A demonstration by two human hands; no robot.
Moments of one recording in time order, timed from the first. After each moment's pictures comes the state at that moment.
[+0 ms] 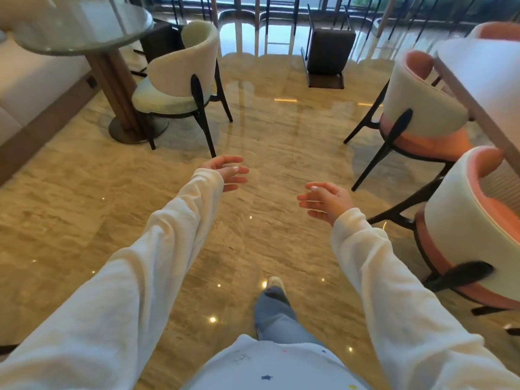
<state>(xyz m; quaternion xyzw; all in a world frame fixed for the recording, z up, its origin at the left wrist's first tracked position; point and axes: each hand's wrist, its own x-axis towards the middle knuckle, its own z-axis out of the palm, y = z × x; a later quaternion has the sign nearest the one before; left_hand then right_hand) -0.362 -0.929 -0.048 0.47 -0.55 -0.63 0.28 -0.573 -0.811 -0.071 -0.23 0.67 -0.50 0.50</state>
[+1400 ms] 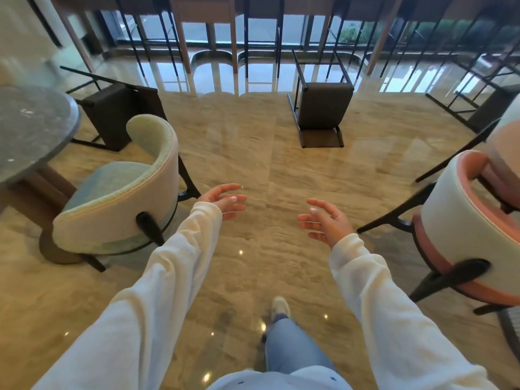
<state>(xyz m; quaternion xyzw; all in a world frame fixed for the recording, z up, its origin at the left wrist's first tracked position) -0.684 -1.643 -0.050 0.44 -0.53 -0.67 0.26 -0.890 -1.514 -0.072 -0.22 0.67 -0.54 0.46</state>
